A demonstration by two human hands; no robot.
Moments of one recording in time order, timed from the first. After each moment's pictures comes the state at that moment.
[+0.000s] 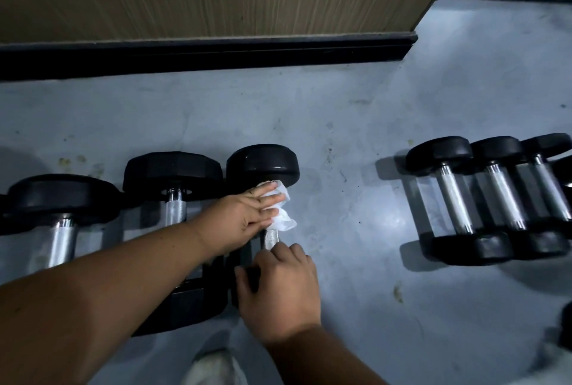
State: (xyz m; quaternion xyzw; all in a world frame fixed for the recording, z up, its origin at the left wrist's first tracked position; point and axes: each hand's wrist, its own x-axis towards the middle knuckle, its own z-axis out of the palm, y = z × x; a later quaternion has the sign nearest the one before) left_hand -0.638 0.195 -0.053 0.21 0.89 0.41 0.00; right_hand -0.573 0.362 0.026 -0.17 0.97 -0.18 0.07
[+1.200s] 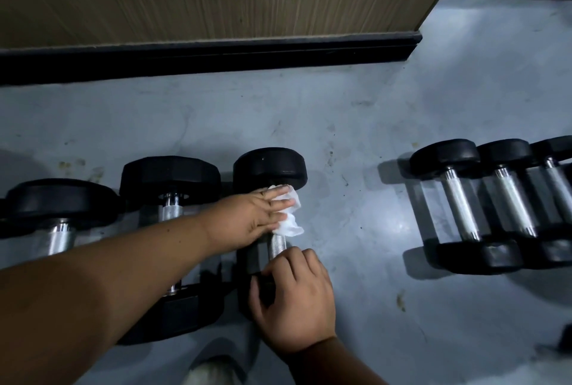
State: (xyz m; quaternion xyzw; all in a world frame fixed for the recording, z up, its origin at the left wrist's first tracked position) left_hand -0.657 0.202 -0.048 0.27 0.89 0.35 0.05; right_hand -0.577 0.397 0.012 -0.24 0.94 -0.25 -0.03
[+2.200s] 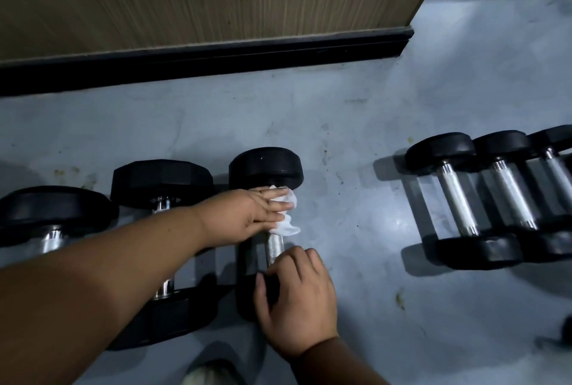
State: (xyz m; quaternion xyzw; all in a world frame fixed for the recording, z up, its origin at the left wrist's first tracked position) left_hand -0.671 0.205 -0.037 0.30 0.89 0.34 0.11; right_hand -0.583 0.409 0.011 -0.23 0.93 -0.29 -0.03
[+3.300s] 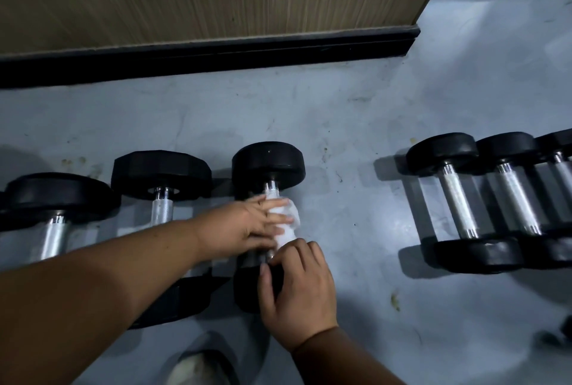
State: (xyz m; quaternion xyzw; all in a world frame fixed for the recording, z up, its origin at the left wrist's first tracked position) left_hand -0.648 0.218 -0.041 0.29 0.88 0.34 0.12; right_hand -0.589 0.425 0.007 -0.23 0.91 -0.35 -0.02
